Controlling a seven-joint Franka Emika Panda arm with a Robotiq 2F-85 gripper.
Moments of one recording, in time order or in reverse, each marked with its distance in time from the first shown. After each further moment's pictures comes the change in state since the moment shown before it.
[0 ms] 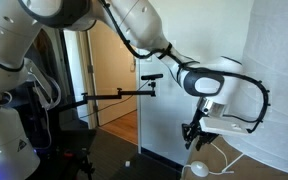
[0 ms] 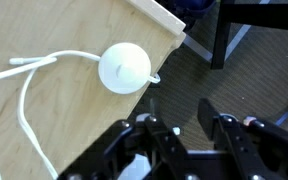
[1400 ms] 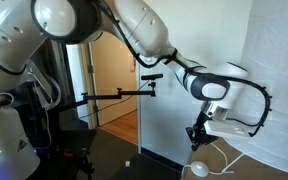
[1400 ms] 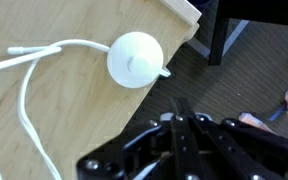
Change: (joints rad) arm 0.001 0.107 0.021 0.147 -0.002 -0.075 -0.002
